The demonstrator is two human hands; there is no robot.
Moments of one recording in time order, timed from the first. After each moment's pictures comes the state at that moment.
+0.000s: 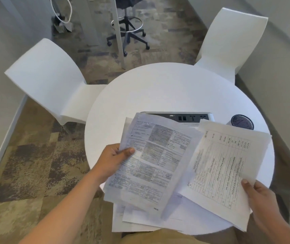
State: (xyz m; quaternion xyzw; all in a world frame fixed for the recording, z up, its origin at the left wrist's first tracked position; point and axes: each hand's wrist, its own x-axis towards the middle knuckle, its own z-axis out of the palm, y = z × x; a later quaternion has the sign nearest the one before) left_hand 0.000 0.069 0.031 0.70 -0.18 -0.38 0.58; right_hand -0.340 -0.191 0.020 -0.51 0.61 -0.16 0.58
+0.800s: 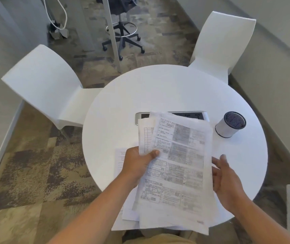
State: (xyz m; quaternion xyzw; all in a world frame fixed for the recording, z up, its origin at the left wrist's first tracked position) left_hand -0.073 0.012 0.053 0.67 -0.05 -0.43 0.61; right_hand -0.273 -0.146 0.056 -0.50 0.49 -0.13 0.71
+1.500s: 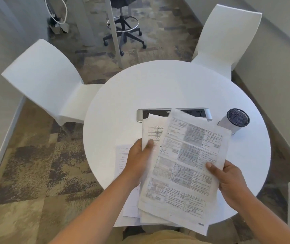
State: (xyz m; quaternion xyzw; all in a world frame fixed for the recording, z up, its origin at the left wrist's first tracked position) left_hand -0.077 0.009 0.051 0.66 -0.06 -0.41 0.62; right_hand -0.282 -0.154 0.050 -0.50 0.46 -0.14 0.72
